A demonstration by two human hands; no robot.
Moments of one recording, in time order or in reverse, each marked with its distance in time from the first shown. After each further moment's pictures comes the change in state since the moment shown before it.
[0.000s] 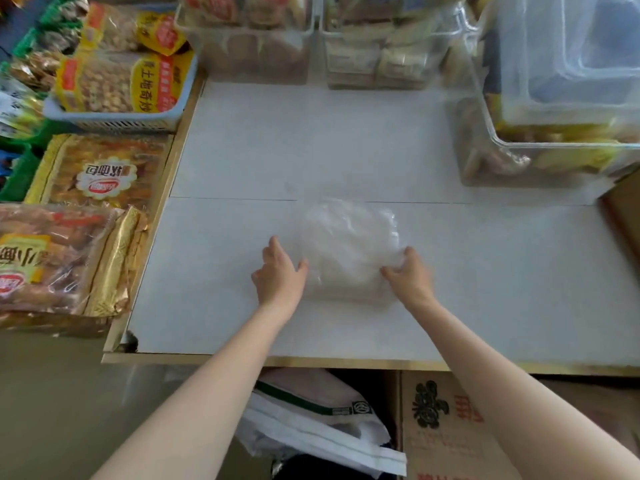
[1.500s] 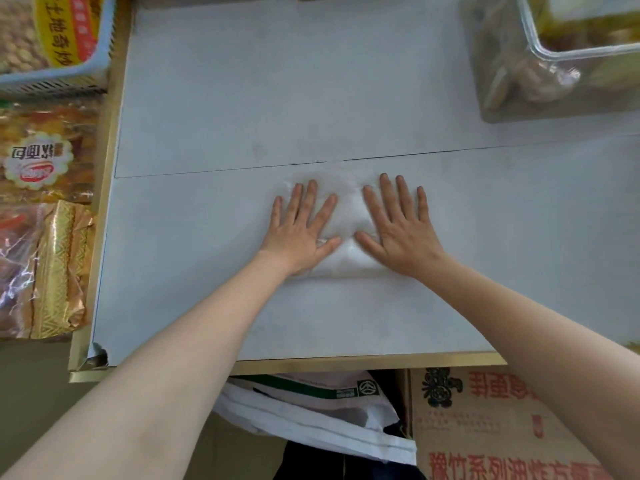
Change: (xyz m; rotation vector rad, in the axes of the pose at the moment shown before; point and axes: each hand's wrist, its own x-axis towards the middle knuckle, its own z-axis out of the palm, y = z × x) left_hand 0.073 0.021 0.058 0.703 -0.299 0.583; right_hand 0.076 0.037 0.023 -0.803 -0.063 -0.600
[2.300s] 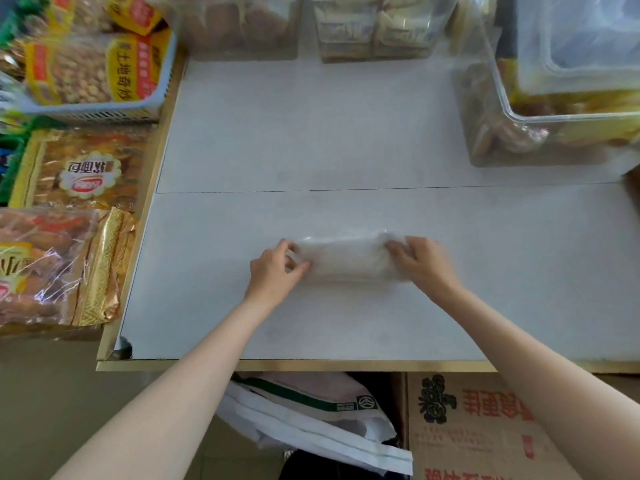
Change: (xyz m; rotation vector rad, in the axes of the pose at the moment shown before) left_hand -0.072 -0.023 0.003 -0.773 0.406 -0.292; right_hand -0.042 -0.011 -0.056 0.624 0.104 0.309
